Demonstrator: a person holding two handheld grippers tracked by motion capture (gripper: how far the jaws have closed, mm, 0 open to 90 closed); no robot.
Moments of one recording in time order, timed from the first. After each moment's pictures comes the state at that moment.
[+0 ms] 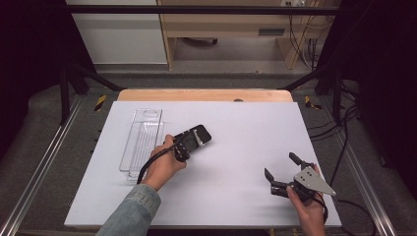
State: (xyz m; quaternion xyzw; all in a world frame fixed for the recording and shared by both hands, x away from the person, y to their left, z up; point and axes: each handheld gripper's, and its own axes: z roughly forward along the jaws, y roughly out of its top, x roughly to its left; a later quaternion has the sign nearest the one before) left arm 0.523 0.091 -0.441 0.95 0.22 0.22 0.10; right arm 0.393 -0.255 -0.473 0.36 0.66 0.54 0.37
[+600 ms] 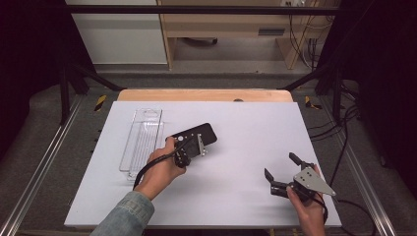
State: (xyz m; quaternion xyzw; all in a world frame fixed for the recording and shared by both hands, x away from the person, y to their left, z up) left arm 0.490 0.083 -0.418 0.94 0.14 0.28 0.11; right arm 0.392 -0.255 -0.472 0.36 0.66 0.54 0.37
